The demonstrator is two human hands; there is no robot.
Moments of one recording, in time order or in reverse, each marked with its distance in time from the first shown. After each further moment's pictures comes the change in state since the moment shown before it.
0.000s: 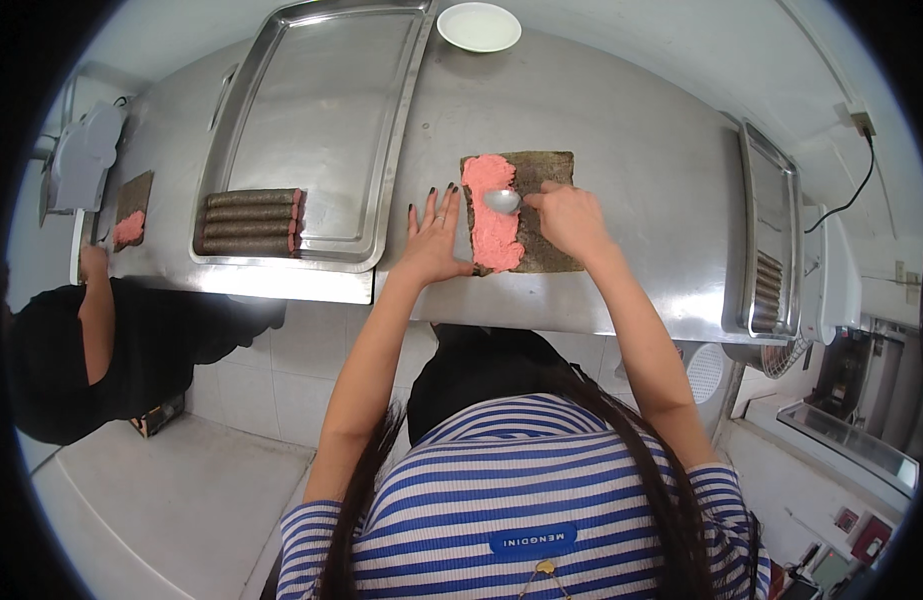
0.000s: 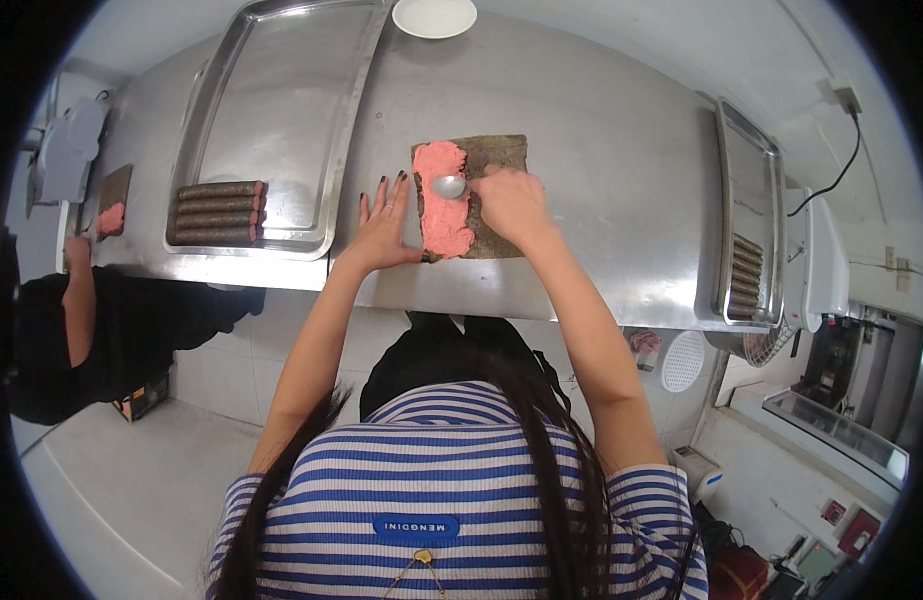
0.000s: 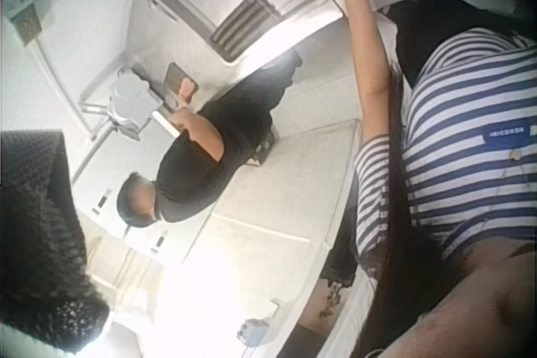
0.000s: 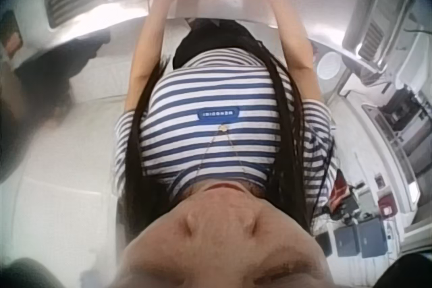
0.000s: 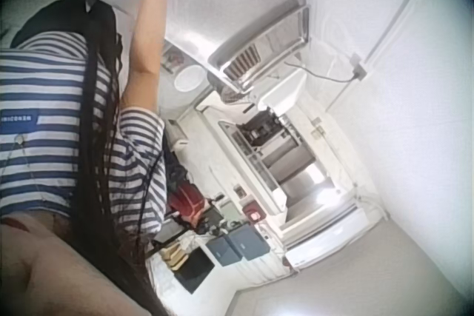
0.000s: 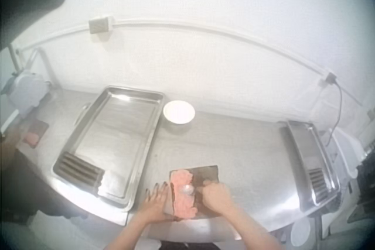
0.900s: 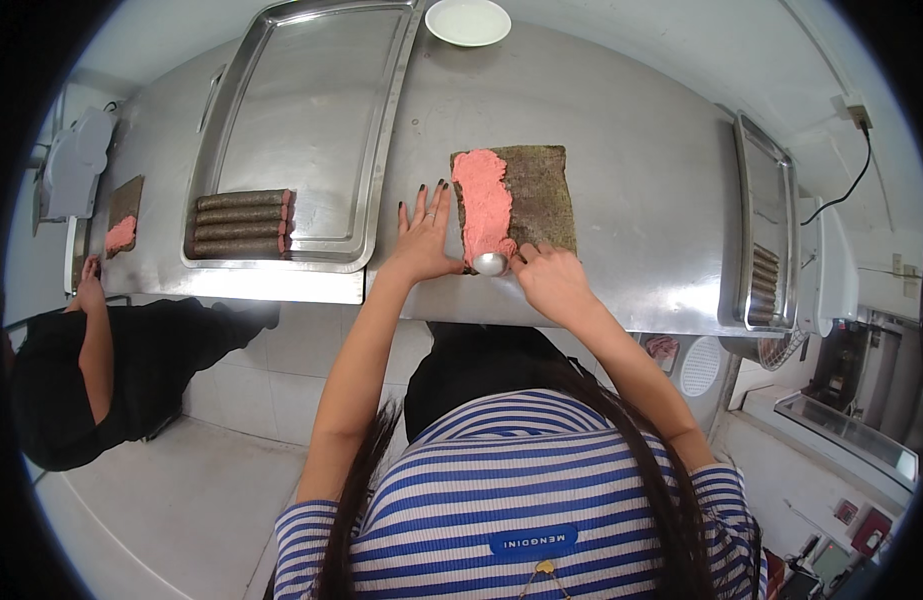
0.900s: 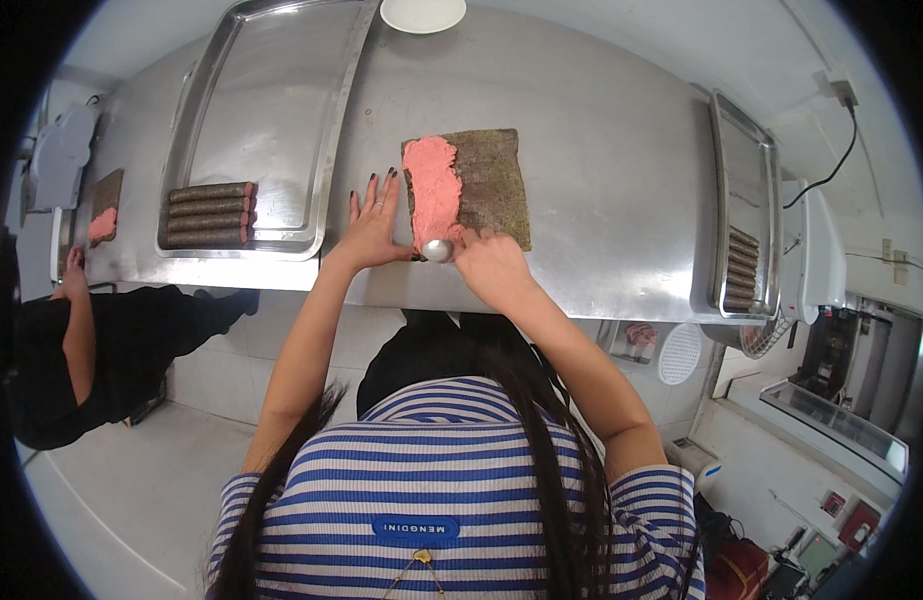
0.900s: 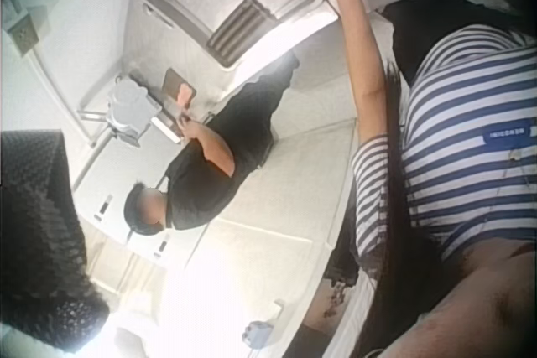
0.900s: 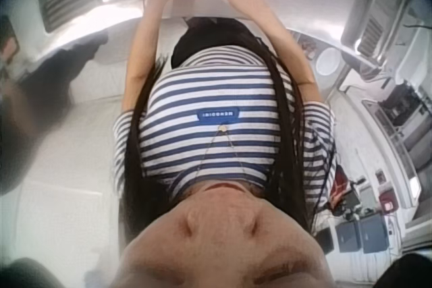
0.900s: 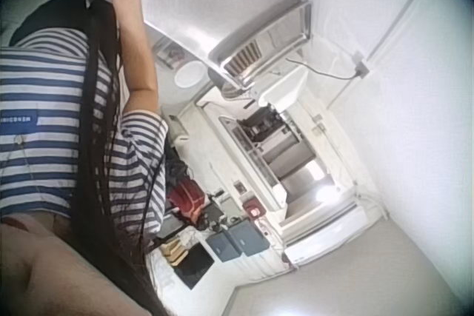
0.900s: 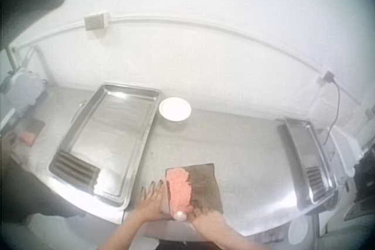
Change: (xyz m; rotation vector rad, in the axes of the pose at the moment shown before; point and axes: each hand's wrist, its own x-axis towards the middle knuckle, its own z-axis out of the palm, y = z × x) left_hand 0.001 0.002 -0.005 0.027 -0.037 -0.005; right_hand -0.066 -0.038 0.016 -0.096 -0.067 -0.194
